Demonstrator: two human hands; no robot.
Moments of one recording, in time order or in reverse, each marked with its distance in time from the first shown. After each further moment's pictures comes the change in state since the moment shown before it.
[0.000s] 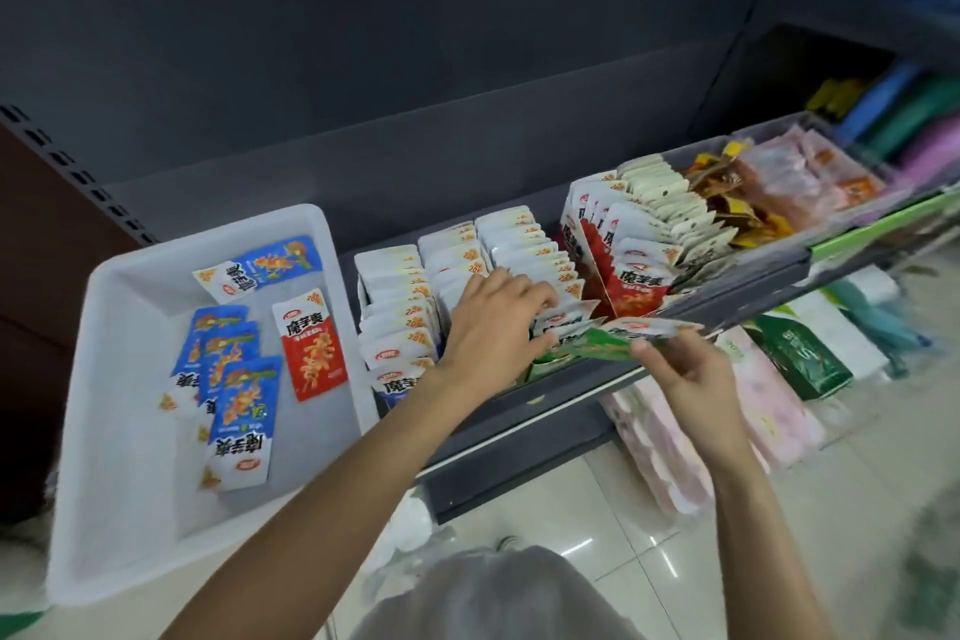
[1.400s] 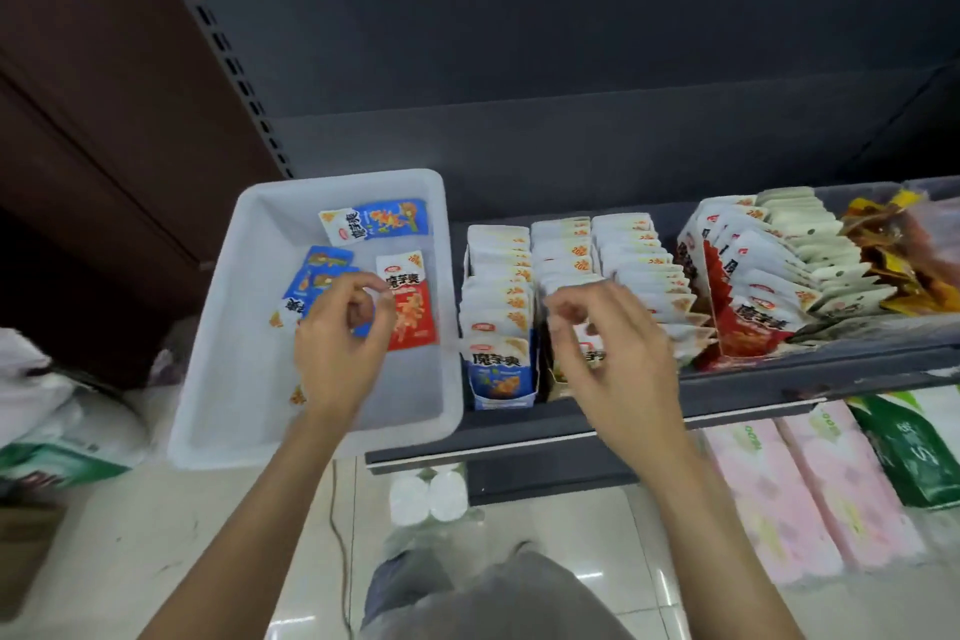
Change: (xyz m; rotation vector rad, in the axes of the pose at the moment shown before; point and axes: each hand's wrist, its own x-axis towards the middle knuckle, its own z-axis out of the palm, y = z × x) left_hand -0.142 -0.105 -0.051 -0.274 0.713 -0.670; right_hand -0.011 -0.064 0.112 -0.399 -0.276 -0.716
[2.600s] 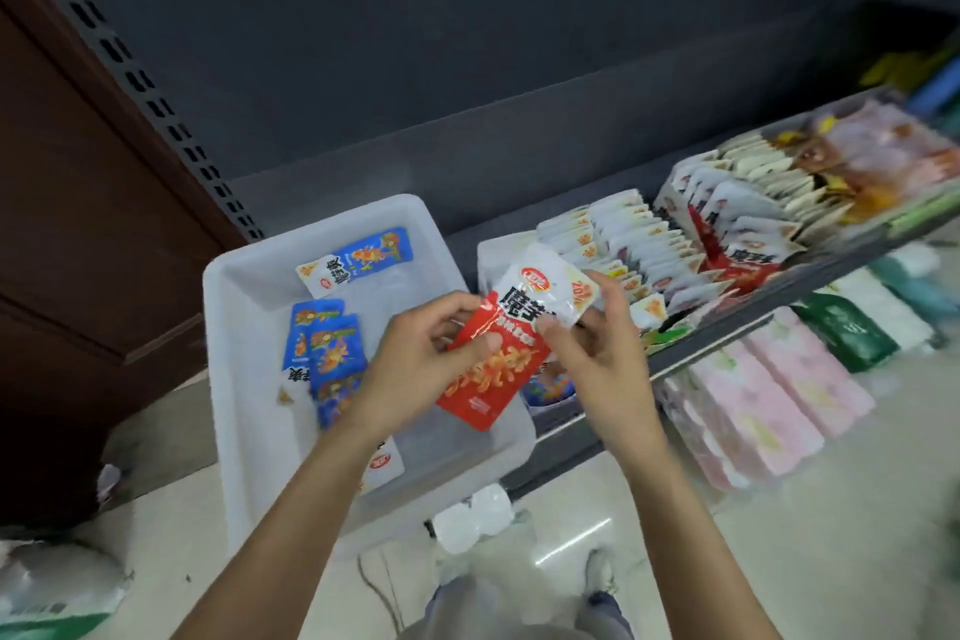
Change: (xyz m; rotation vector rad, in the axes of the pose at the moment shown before) left_hand 0.061 0.015 -0.029 -0.461 -0.919 -0.061; right_hand 0.012 -0.066 0.081 0.645 0.243 0.690
